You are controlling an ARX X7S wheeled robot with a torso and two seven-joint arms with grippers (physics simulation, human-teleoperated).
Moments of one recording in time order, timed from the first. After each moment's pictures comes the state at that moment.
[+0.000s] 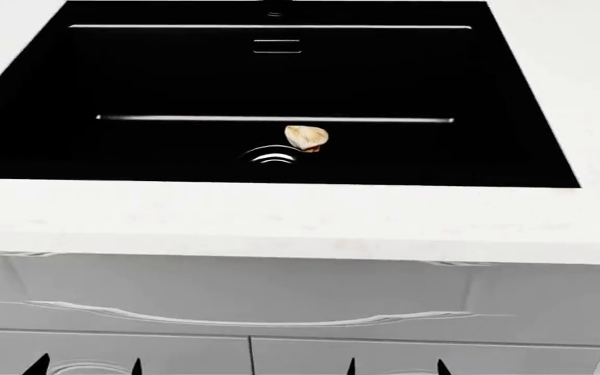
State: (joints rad) left arm -0.02 -0.09 0.12 -0.01 -0.07 -0.05 -0.10; right arm 0.02 0.08 -0.11 0.02 0.09 -0.02 0.08
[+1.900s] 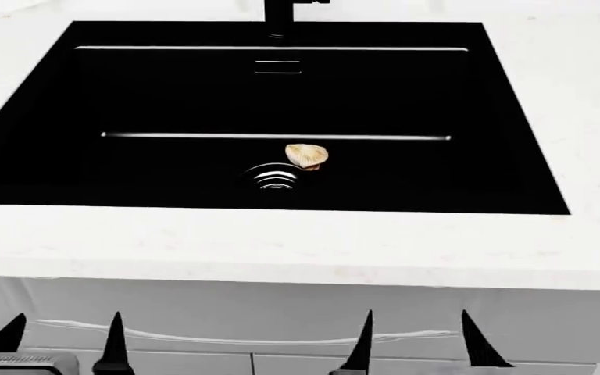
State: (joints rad) left arm -0.07 -0.18 0.16 0.25 -0.24 -0.27 -0.23; right arm 0.07 0.21 -0.17 -0.22 0.17 0.18 0.20
